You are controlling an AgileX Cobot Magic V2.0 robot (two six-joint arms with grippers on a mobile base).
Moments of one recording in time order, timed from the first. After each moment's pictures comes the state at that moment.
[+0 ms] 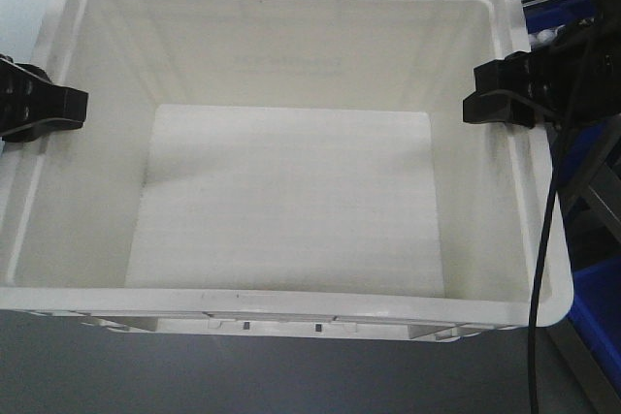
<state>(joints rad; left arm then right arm) -0.21 1.16 -1.12 -0.20 0.94 0.03 0.12 1.28 -1.17 0.44 0.96 -0.20</state>
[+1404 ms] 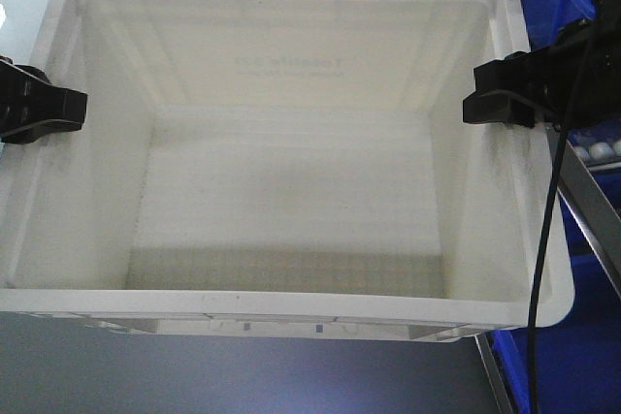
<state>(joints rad) -0.21 1.16 -1.12 -0.20 0.95 0.03 0.12 1.28 -1.17 0.44 0.96 -0.20</state>
